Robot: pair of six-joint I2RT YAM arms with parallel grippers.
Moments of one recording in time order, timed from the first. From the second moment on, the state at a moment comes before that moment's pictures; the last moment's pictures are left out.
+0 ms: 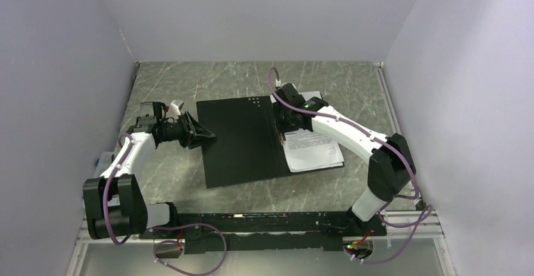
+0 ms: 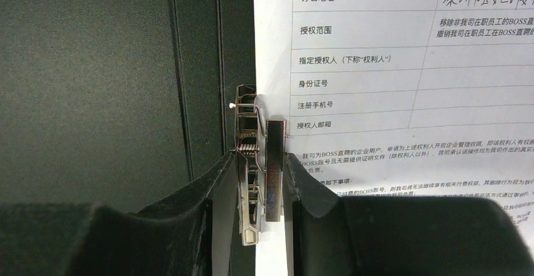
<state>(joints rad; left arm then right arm) 0.11 1.28 0.78 -0.47 0.94 -0.64 0.70 1.63 1.32 -0.65 0.15 0.46</state>
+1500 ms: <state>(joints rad) 0.11 1.26 1.04 -0.97 0.72 -0.36 0.63 1.57 1.16 -0.65 0.33 0.50</state>
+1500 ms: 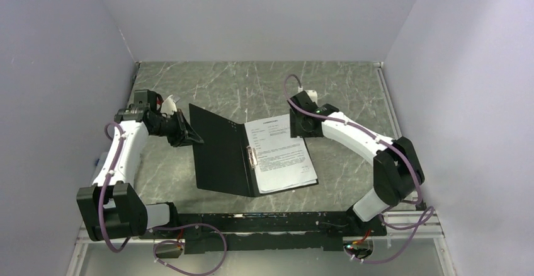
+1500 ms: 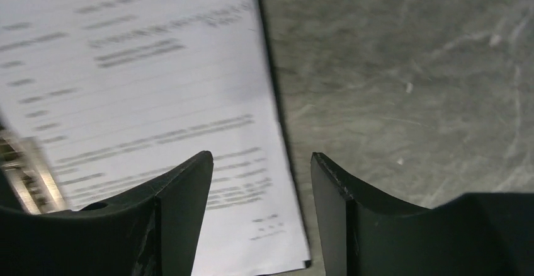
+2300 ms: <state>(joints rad) 0.07 1.29 1.12 -1.04 0.60 -0.34 0.38 1.62 0.92 -0.41 -0.04 0.50</state>
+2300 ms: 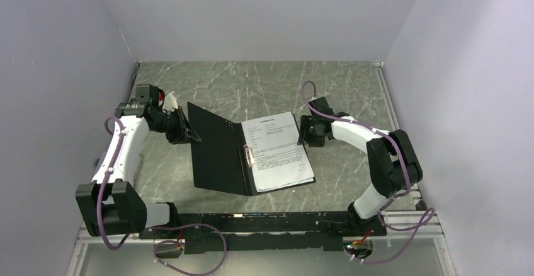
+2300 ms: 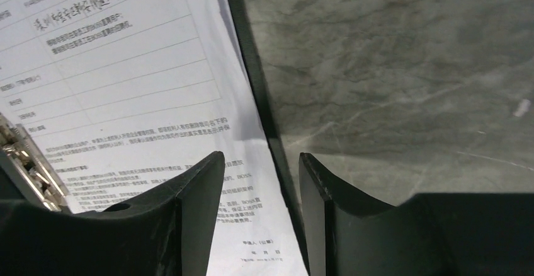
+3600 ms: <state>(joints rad) 0.05 1.30 1.20 -0.95 0.78 -0.41 0.38 1.64 0.76 -0.01 -0.40 0.57</state>
